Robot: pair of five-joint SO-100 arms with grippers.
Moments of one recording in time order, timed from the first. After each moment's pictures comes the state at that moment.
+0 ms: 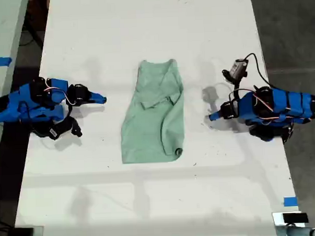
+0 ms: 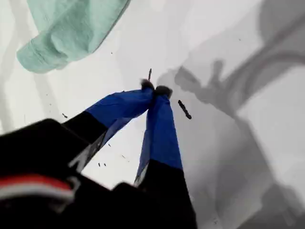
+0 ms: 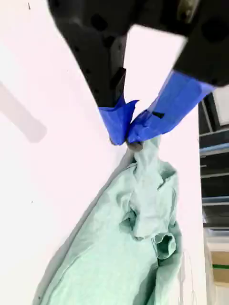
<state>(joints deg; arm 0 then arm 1) -20.8 205.1 186.2 57.9 11.7 9.5 199.6 174.8 75.6 -22.9</state>
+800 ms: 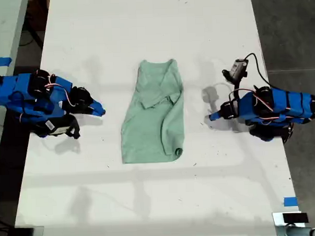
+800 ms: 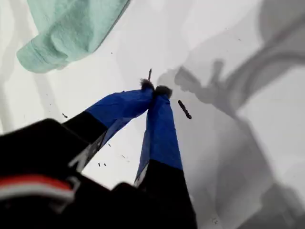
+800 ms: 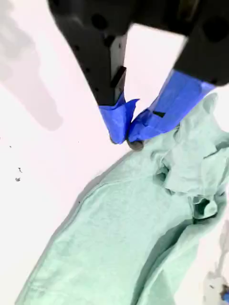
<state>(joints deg) -5.1 162.2 151.5 61.1 -13.6 9.5 199.6 174.8 75.6 -22.9</state>
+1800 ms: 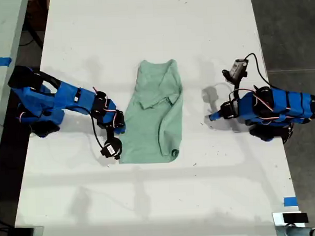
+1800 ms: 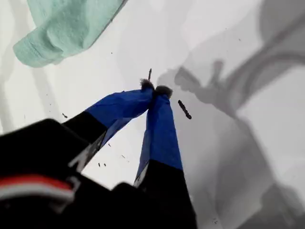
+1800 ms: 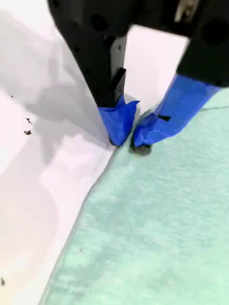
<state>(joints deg) -0.3 92.8 117.8 52.9 -13.8 9.5 199.6 174.8 75.6 -22.9</state>
